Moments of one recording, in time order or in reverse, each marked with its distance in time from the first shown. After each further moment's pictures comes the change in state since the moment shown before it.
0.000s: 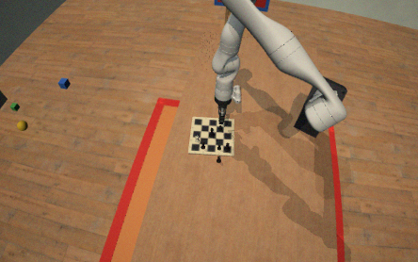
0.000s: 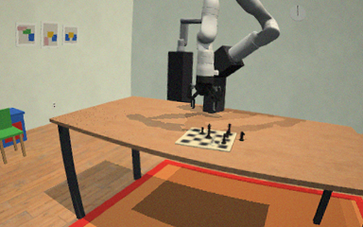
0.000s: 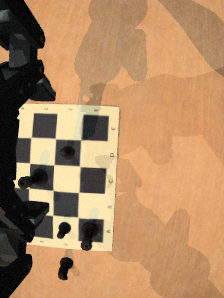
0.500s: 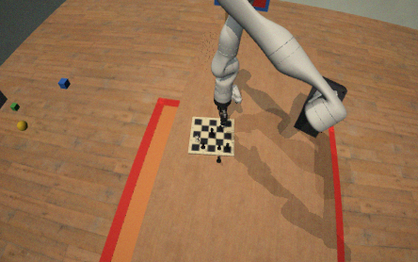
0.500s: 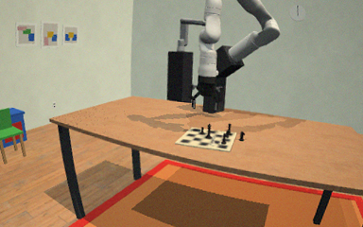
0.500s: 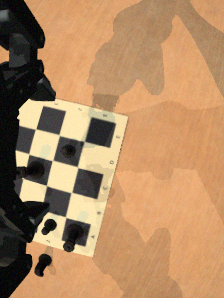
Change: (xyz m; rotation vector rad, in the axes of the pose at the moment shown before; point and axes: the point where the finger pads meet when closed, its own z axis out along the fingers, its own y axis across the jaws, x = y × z) arm -0.001 0.006 0.001 0.029 0.008 -0.197
